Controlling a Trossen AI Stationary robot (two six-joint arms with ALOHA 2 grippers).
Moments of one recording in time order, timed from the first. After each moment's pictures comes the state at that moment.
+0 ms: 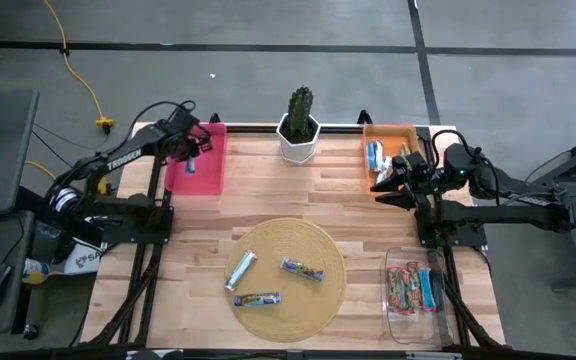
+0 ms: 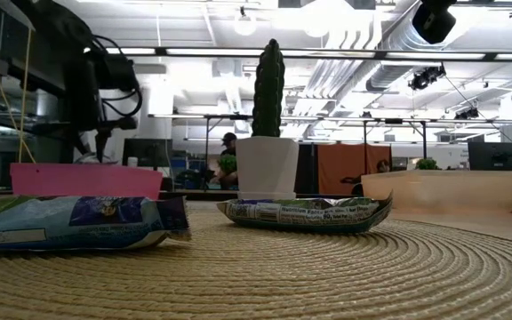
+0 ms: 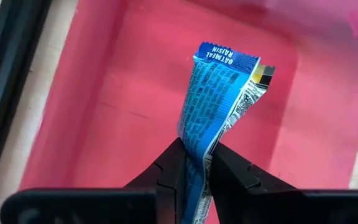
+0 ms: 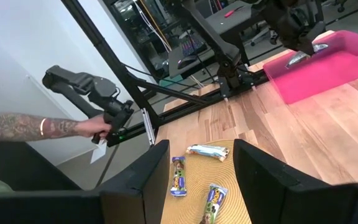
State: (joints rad) left arm 1.00 1.18 0.73 -0.70 -0.18 -0.85; right arm -0.21 0.56 0.70 -0.27 -0.40 0.47
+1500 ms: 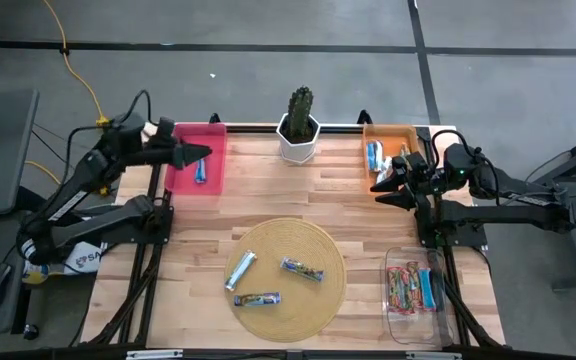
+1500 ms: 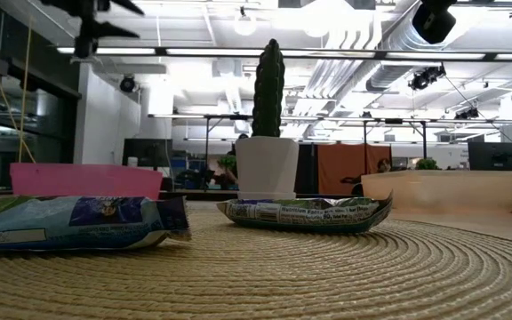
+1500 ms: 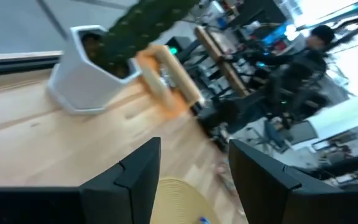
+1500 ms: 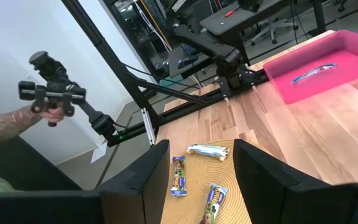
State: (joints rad) left arm 0.76 0.58 0.84 -0.53 0.47 -0.68; right arm -0.21 0.56 0.70 -0.27 -0.40 0.47
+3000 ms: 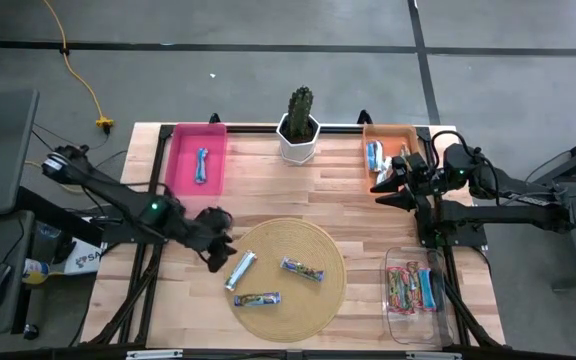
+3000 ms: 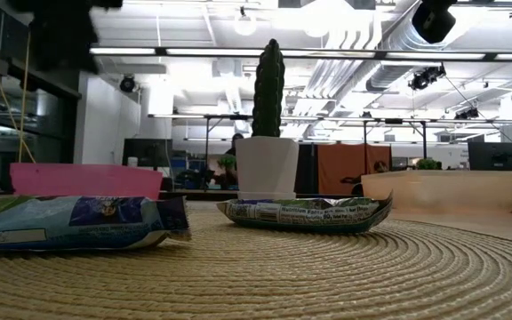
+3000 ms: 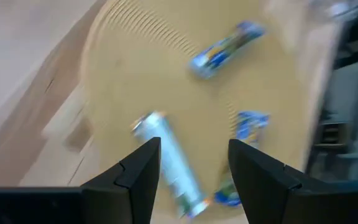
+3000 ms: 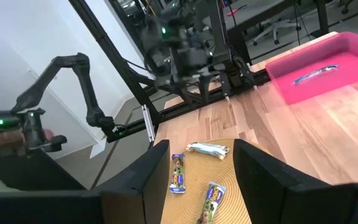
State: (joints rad) left arm -0.46 1.09 0.84 -0.62 -0.25 -0.97; right arm -0.21 0.56 0.70 -0.27 -0.41 0.44
